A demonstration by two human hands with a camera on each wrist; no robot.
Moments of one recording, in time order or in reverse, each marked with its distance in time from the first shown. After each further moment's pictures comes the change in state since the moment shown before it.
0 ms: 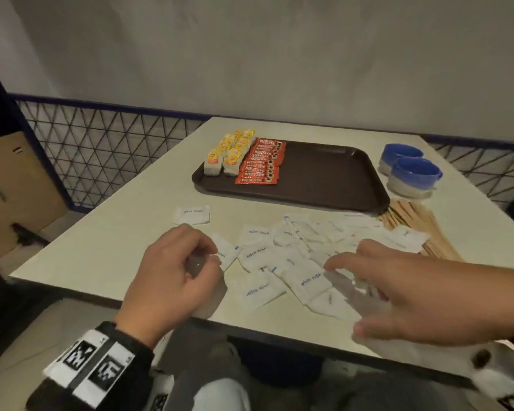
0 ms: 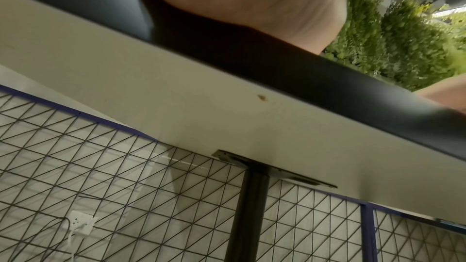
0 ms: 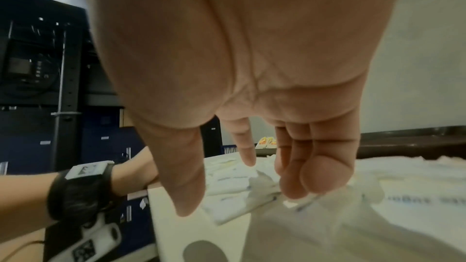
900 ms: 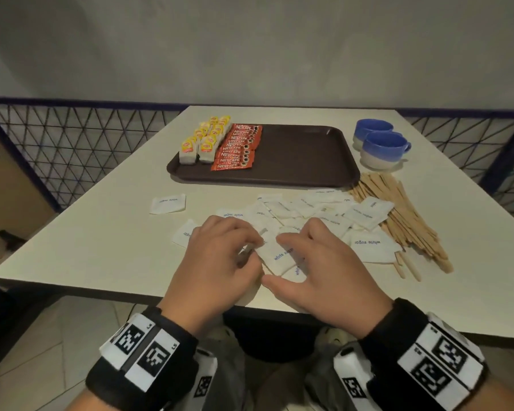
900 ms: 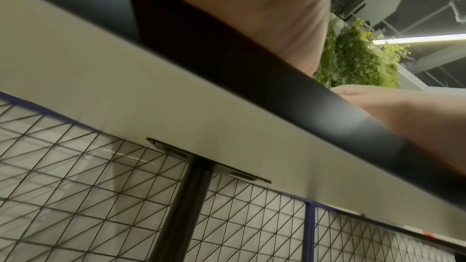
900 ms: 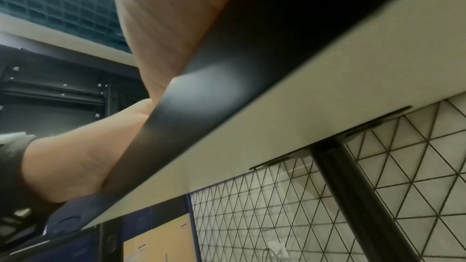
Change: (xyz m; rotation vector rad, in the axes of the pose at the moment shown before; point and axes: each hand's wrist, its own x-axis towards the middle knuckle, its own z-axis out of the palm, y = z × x) left_hand 0.004 0.052 0.059 0.023 -0.209 0.041; right_hand 0.046 -0.020 0.079 0.304 0.709 0.032
